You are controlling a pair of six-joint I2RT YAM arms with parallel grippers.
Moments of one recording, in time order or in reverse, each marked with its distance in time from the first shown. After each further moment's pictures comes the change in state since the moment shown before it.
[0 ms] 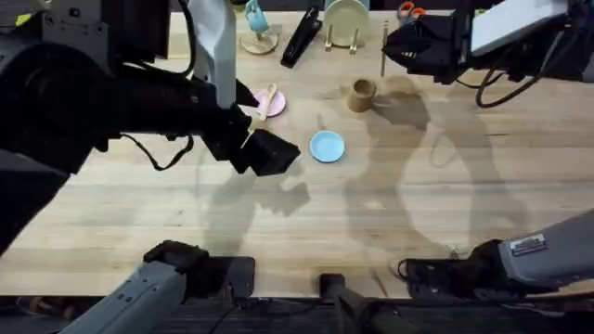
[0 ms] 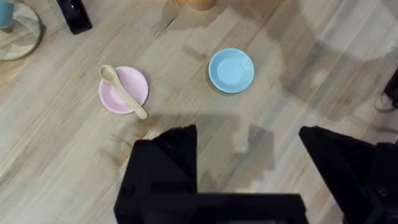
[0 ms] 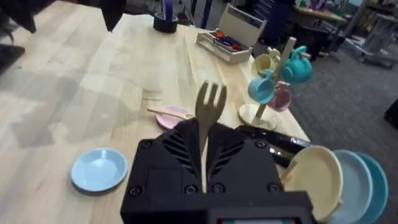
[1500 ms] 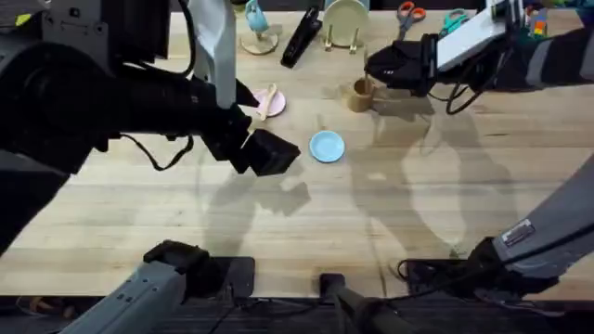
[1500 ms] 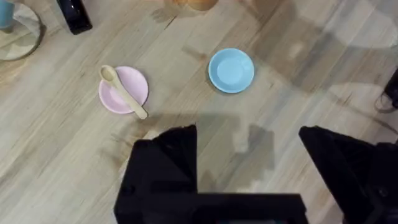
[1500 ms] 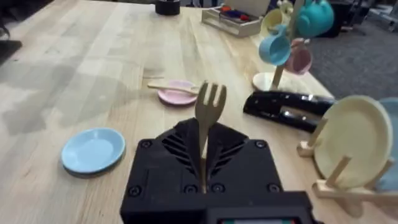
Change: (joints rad) left arm 0.000 0.000 0.000 0.000 0.000 0.000; right arm 0.036 0.234 0.004 0.239 0.031 0.152
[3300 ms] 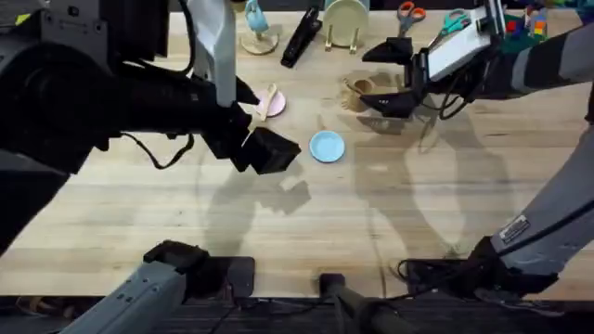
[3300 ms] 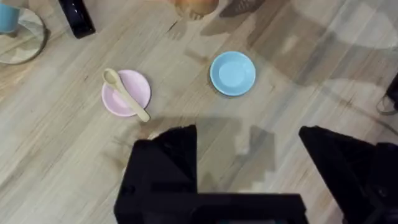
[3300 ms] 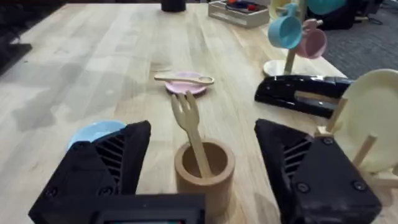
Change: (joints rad) left arm 0.000 0.000 0.000 0.014 0.000 0.000; right arm 0.002 0.086 0.000 0.005 -0.018 0.006
